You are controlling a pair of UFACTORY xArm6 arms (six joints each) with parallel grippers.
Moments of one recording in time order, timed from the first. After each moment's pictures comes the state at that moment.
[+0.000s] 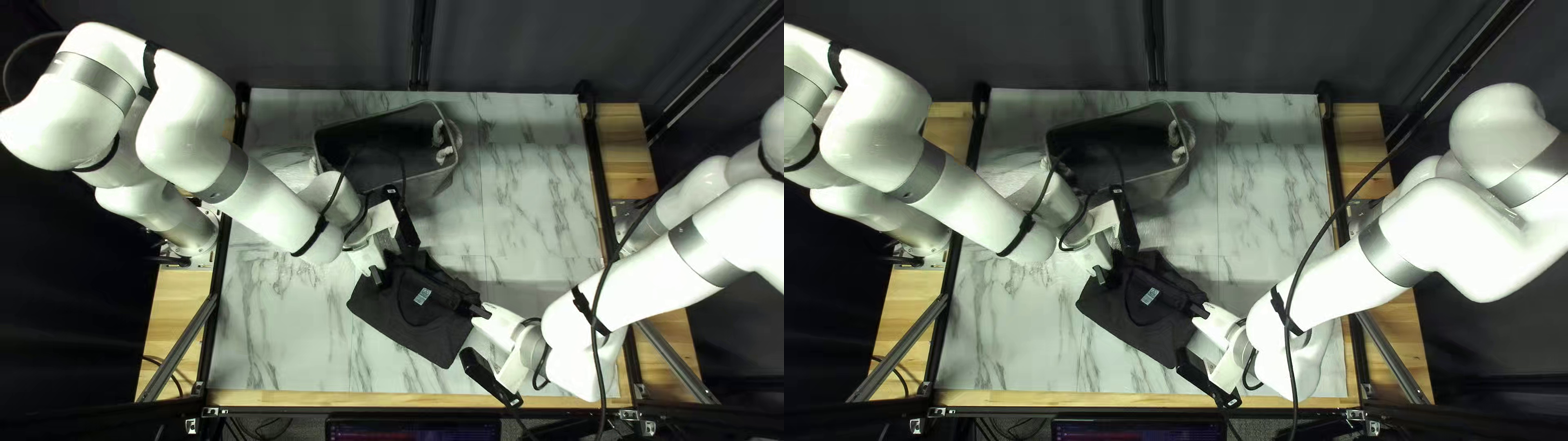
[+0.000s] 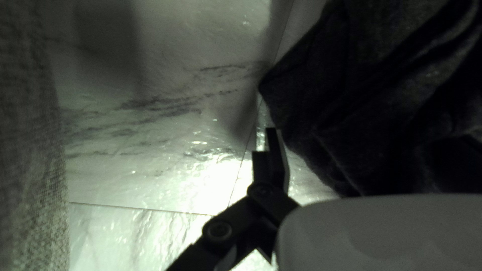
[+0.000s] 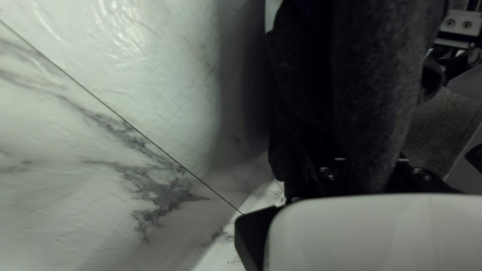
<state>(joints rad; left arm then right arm) -0.23 0.16 -0.65 -1.12 0.24 0.47 0.72 0.22 -0.85 -1.12 0.86 0.59</state>
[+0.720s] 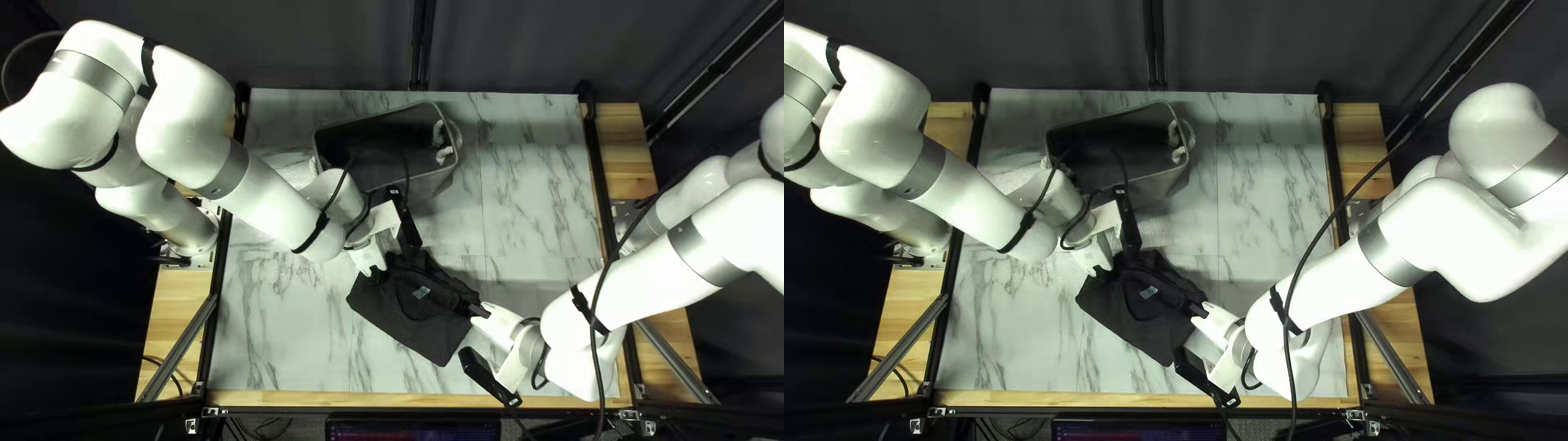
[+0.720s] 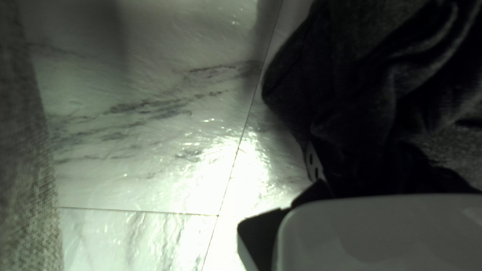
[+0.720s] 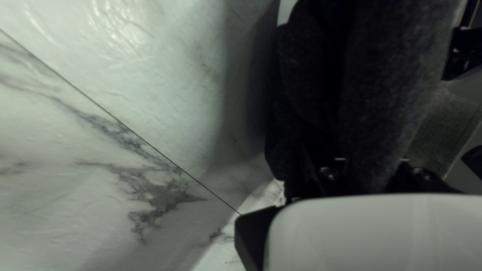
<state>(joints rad) -0.21 0.13 -0.66 -1.01 0.30 0.39 0.72 0.22 -0.85 -1.12 0.86 0.59</state>
